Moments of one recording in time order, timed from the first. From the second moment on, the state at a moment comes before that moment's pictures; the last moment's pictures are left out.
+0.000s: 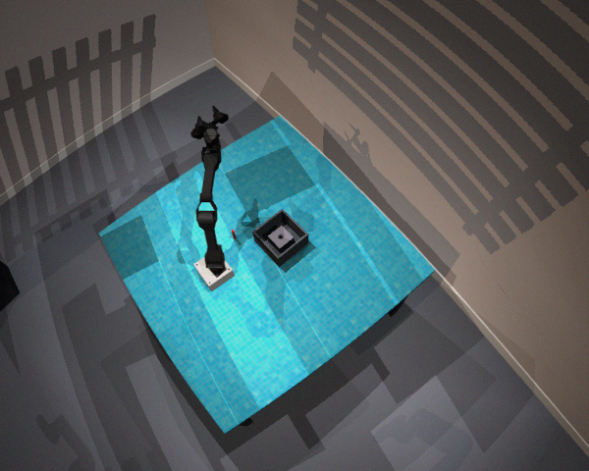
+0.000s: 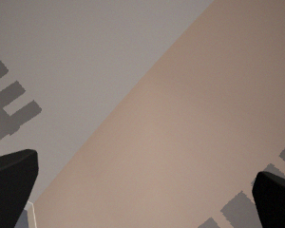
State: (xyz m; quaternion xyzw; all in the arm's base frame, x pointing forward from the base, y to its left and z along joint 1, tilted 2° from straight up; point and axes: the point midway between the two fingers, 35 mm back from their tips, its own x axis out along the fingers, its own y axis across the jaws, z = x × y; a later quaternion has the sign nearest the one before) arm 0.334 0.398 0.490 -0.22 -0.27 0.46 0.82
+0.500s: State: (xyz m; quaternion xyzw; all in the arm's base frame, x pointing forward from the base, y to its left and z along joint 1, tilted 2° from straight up) arm 0.378 0.336 0.422 -0.17 -0.03 0.42 0.89
